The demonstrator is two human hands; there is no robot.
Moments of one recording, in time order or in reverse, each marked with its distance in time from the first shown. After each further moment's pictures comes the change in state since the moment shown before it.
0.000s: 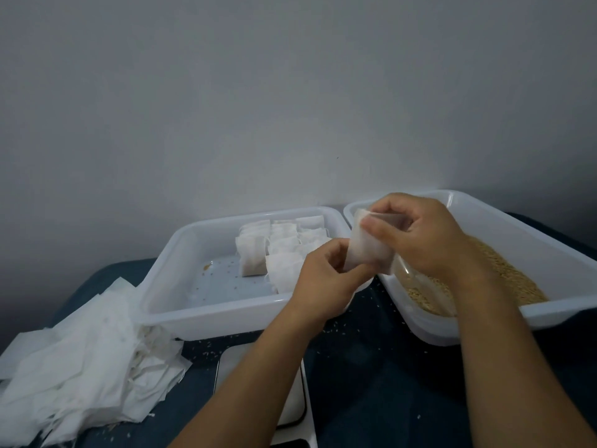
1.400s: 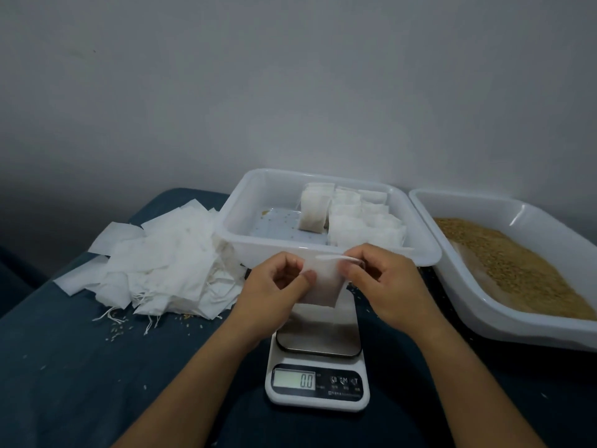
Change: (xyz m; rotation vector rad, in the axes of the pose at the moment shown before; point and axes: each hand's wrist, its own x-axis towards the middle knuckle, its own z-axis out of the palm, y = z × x) left_hand -0.133 -0.054 -0.141 0.014 0.275 0.024; right_hand -0.075 -0.040 0.141 0.002 -0.318 -0.006
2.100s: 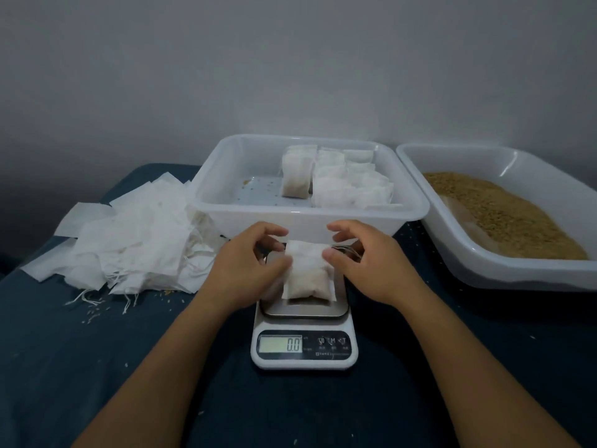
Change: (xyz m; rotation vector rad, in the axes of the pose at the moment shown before) left_hand 0.006 -0.021 -0.015 0.503 -0.004 0.014; right_hand -0.016 0.042 0.015 -0.119 -0.032 0.192
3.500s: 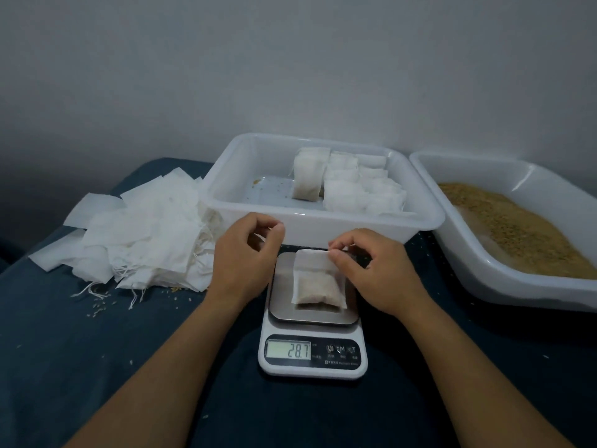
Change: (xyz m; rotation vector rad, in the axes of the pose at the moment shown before) left_hand 0.008 -0.003 0.006 -0.153 0.341 0.017; right_hand 0.001 -0.012 0.008 0.057 0.076 -0.201
